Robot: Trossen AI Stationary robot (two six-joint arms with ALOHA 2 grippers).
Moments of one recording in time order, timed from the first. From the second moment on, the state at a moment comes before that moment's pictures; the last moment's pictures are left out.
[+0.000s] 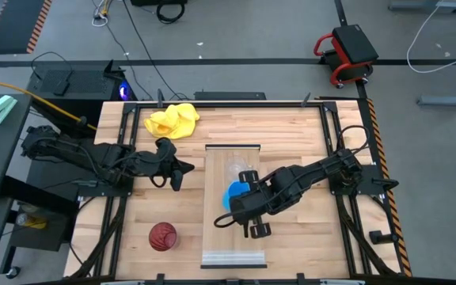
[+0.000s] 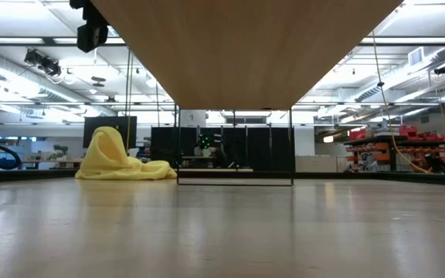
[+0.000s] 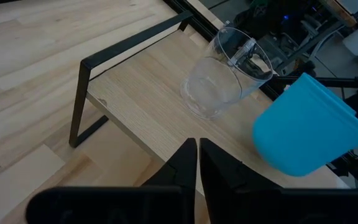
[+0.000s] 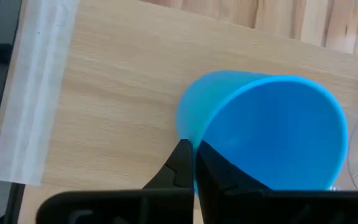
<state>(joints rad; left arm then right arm) -0.25 0.98 0.83 -0.37 -0.42 -0.85 0.43 2.06 2.34 -1.50 0.18 0.21</state>
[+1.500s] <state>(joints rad) -0.25 0.98 0.83 -0.37 -0.42 -0.85 0.46 2.05 2.35 -1.46 0.20 0.22</state>
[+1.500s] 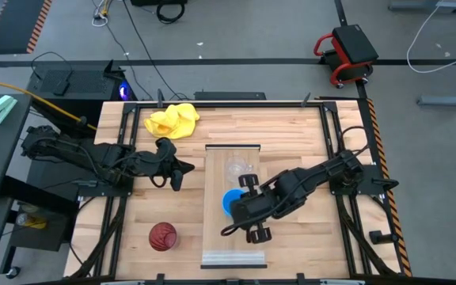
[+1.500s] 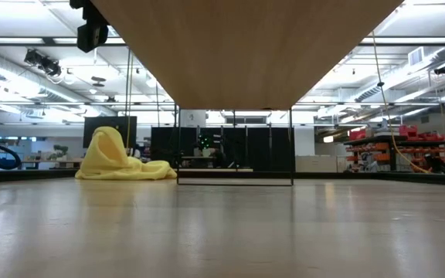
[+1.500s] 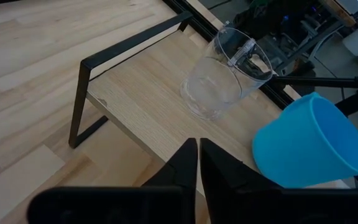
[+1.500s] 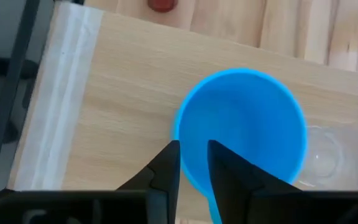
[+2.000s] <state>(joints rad) -0.26 0.98 0.83 -0.37 -0.41 -0.86 0.51 1.77 2.24 -1.57 0.58 0.66</state>
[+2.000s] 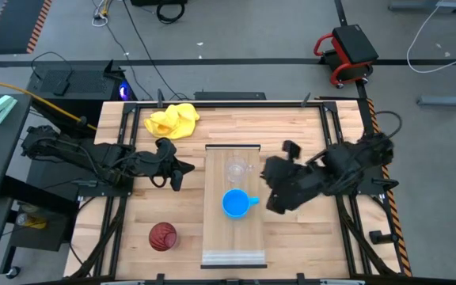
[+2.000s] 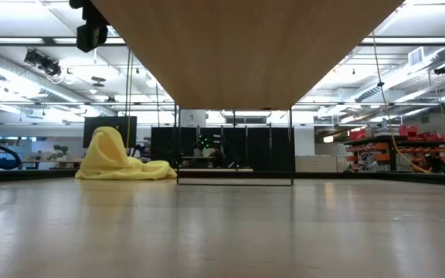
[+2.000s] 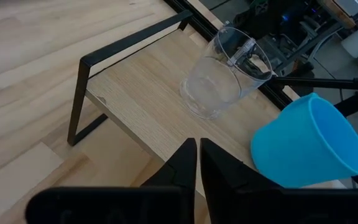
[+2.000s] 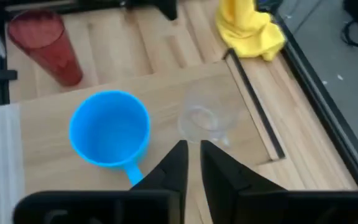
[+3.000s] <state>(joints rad) -0.48 1.28 0.83 0.07 -0.42 -0.96 0.53 1.46 1.32 -0.86 0.51 0.86</state>
